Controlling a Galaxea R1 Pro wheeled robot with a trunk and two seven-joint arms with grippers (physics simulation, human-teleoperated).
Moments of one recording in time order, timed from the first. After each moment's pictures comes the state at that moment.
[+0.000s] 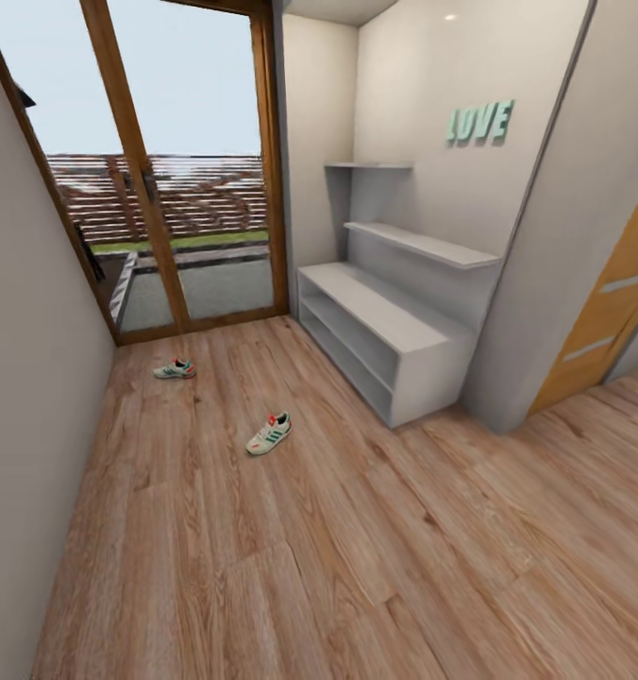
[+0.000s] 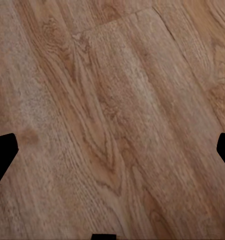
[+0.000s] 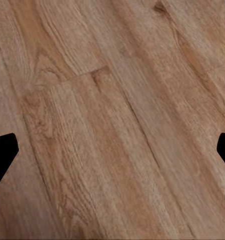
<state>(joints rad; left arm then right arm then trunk) -0.17 0.01 0.01 -0.23 0.03 -0.46 -0.01 -0.02 -0.05 -0.01 -0.50 0.01 -0.41 0.00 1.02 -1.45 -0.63</state>
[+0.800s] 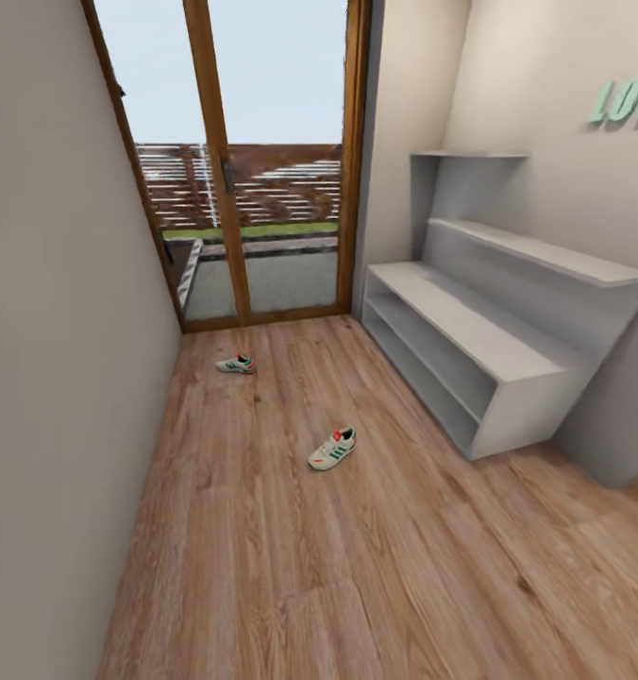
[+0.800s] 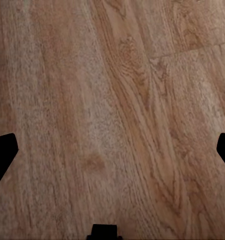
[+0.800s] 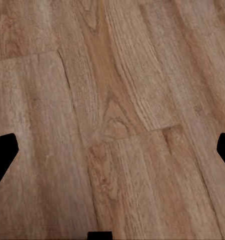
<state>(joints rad) -0.17 0.01 0.01 -0.23 0.02 -0.46 -0.01 -0.02 -0.05 -0.01 -0.50 0.01 -0.41 0.00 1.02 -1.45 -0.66</state>
